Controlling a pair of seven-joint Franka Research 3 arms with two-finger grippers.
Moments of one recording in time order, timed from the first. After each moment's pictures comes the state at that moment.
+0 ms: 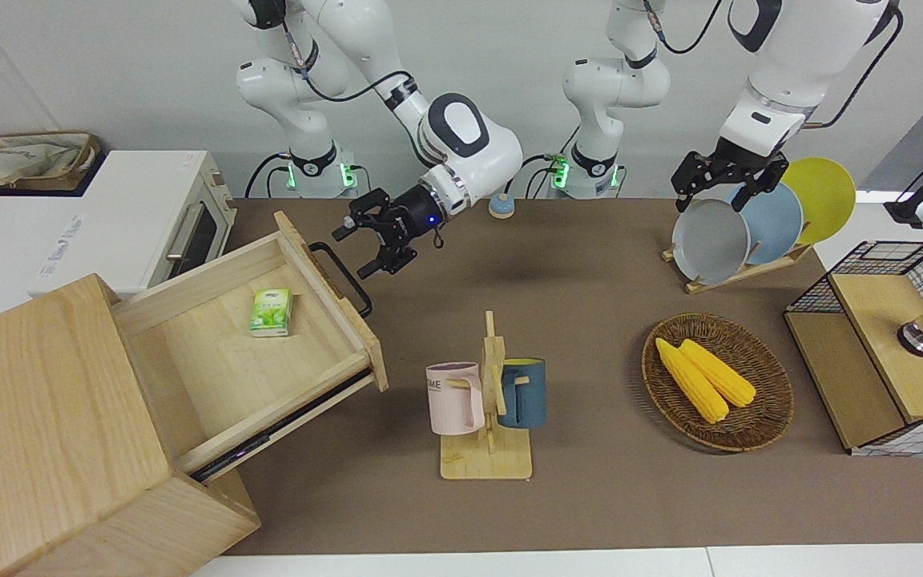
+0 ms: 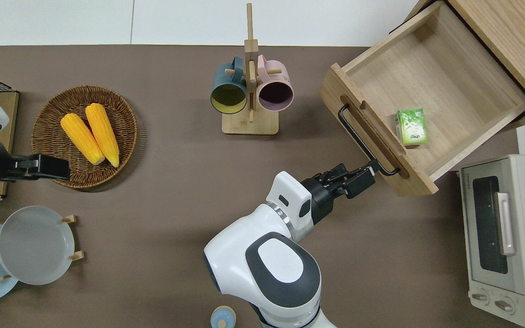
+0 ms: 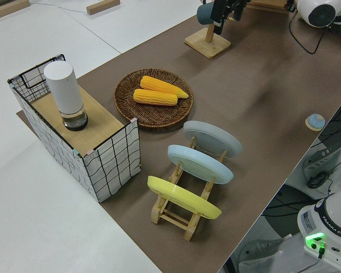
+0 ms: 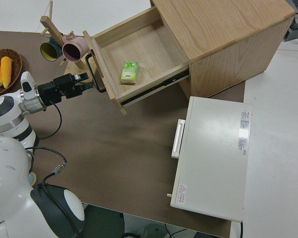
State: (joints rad) left arm -0.12 -0.03 0.07 -1.60 -0.02 1.57 -0.04; right arm 0.25 0.29 0.55 -1.89 -1.45 1.41 0.86
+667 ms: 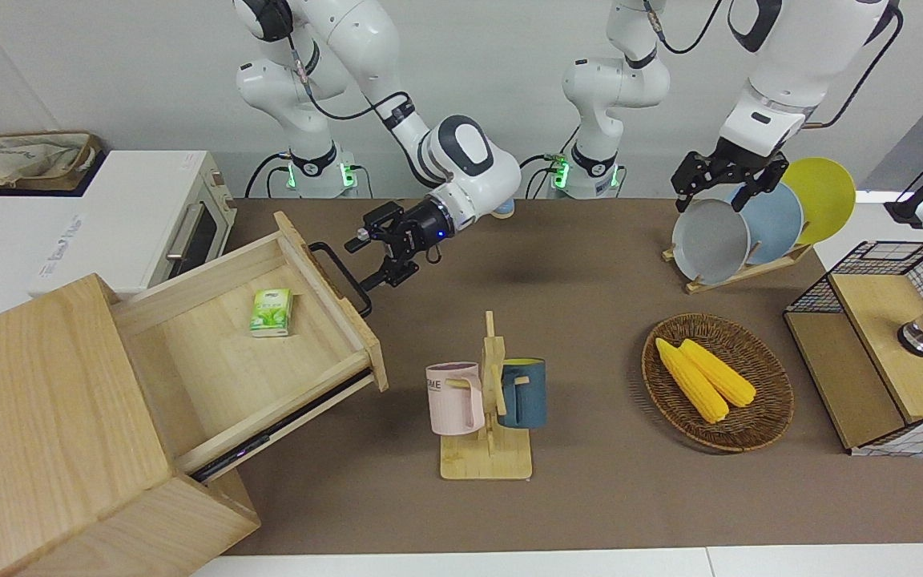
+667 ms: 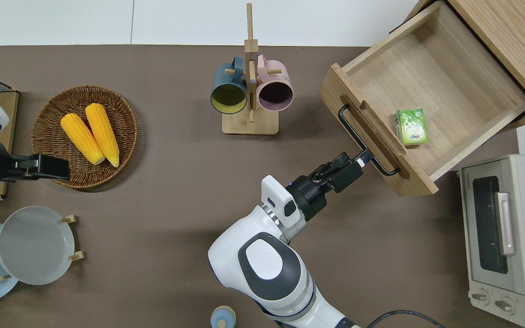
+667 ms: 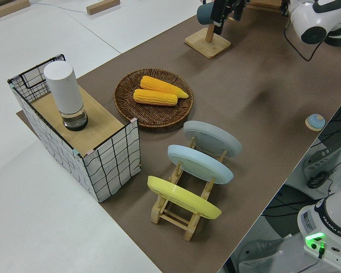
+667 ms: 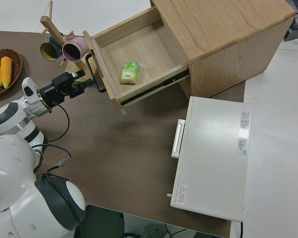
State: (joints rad) left arm -0.12 -0.03 0.07 -1.60 -0.02 1.57 -0.04; right arm 0.28 0.35 0.54 -1.92 -1.62 1.38 0.86
